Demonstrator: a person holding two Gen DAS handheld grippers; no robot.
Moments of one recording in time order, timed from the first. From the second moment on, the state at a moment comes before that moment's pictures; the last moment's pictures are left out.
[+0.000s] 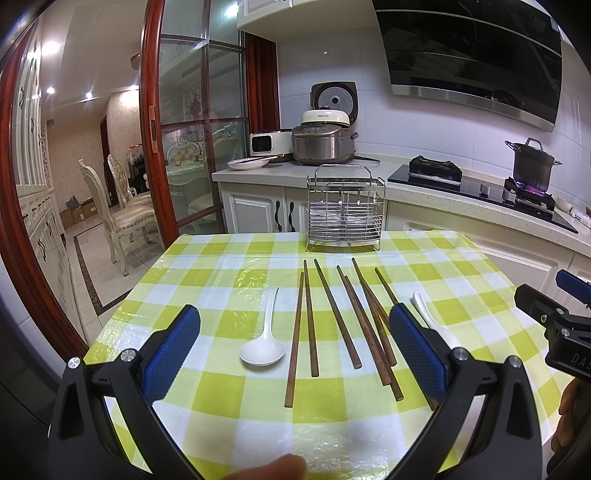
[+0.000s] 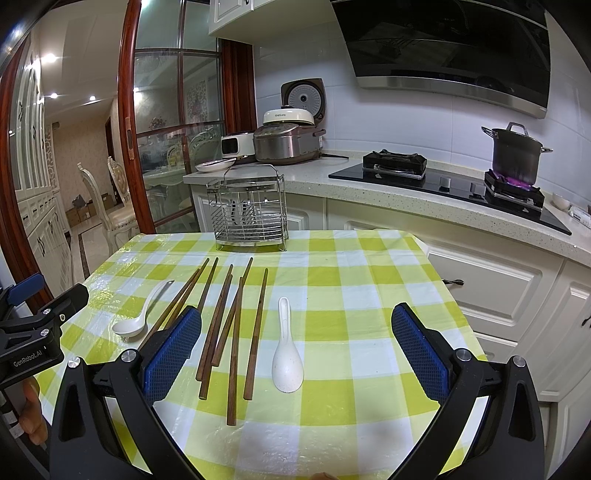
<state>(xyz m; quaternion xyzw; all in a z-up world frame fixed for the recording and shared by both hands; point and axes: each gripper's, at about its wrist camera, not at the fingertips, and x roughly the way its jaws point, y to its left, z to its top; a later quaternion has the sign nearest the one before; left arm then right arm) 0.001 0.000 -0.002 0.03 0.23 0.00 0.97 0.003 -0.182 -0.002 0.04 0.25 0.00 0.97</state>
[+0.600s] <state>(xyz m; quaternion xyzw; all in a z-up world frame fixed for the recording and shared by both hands) 0.017 0.027 -0.033 0.00 0.28 -0.02 0.96 0.019 -0.181 -0.020 0.04 0.28 0.01 0.96</state>
